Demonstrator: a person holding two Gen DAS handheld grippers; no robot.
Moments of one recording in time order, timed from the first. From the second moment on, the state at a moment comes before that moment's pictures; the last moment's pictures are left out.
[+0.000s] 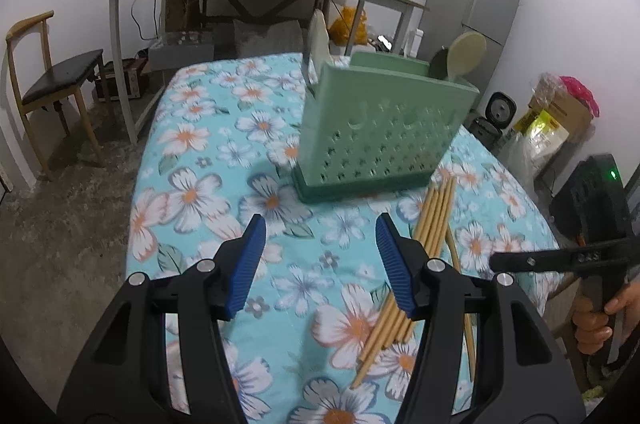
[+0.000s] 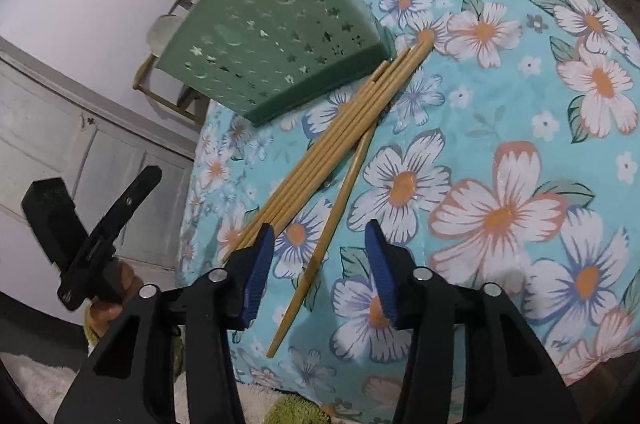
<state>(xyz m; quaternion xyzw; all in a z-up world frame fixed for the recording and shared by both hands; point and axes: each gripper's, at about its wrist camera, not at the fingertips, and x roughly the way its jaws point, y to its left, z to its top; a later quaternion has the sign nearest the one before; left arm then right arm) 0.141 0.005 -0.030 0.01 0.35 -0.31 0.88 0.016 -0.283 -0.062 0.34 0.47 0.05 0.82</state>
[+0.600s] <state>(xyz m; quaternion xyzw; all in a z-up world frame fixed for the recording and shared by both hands) 0.132 -0.002 -0.045 0.02 0.37 -0.33 0.87 0.044 -0.284 -0.095 0.37 0.48 0.02 0.79</state>
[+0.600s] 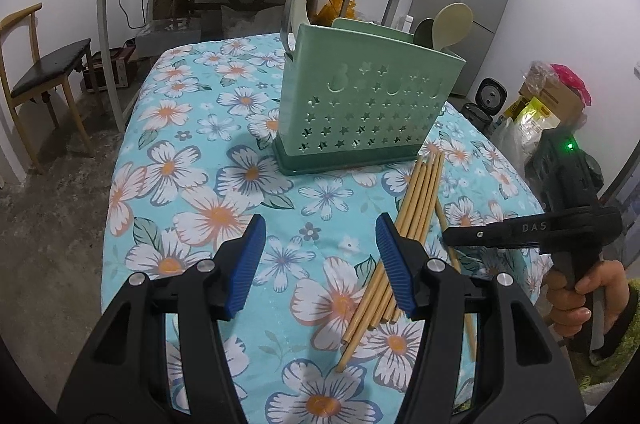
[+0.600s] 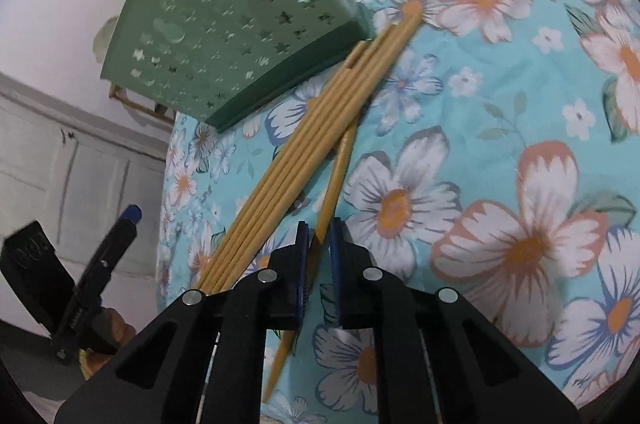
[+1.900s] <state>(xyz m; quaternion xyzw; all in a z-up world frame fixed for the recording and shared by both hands) 0.167 -0.102 -0.096 0.05 0.49 -0.43 0.76 -0.009 -0.346 -0.107 0.45 0.45 -0.02 0.77</state>
